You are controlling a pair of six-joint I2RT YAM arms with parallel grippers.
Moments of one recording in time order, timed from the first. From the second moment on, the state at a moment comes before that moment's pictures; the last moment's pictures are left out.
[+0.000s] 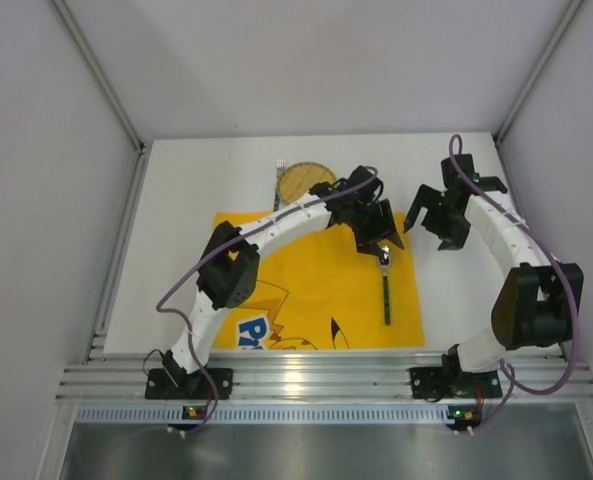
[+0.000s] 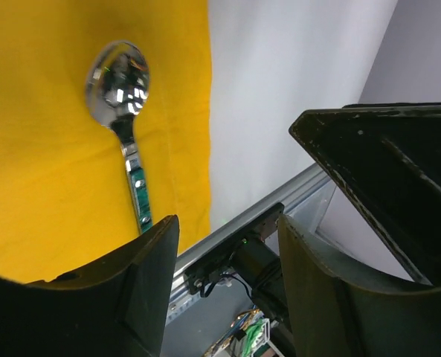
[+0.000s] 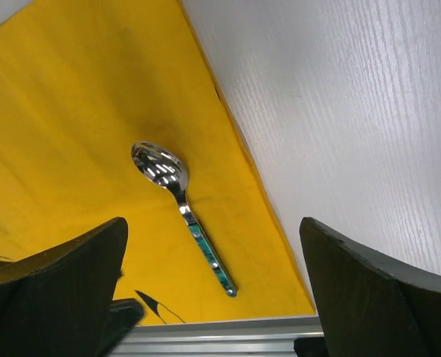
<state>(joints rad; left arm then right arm) -0.86 2.24 1.97 -0.64 0.40 -1.07 0.08 1.53 1.25 -0.92 -0.04 0.53</state>
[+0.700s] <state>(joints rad) -0.12 2.14 1.73 -0.58 0.24 -0.73 0.07 1.48 1.28 -0.93 -0.18 0.50</state>
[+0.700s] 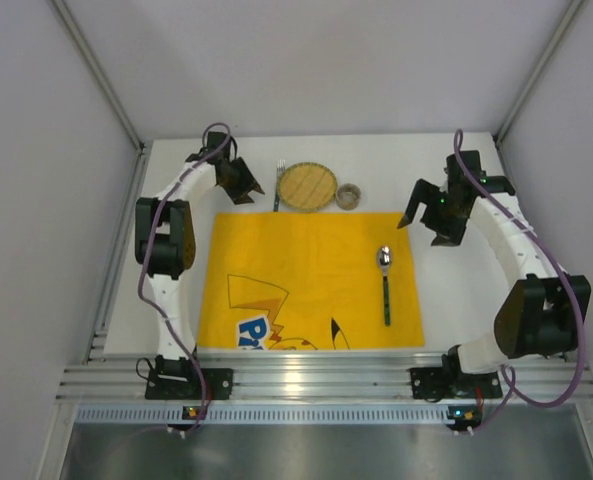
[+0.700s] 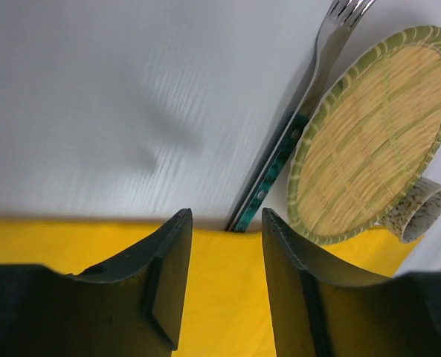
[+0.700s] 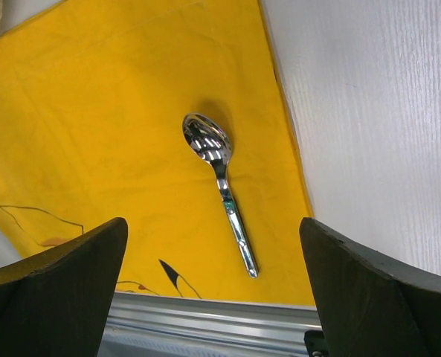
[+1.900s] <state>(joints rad) -0.35 2.36 2.00 -0.71 -0.08 -0.21 -0.03 1.53 1.25 -0.94 -0.13 0.46</state>
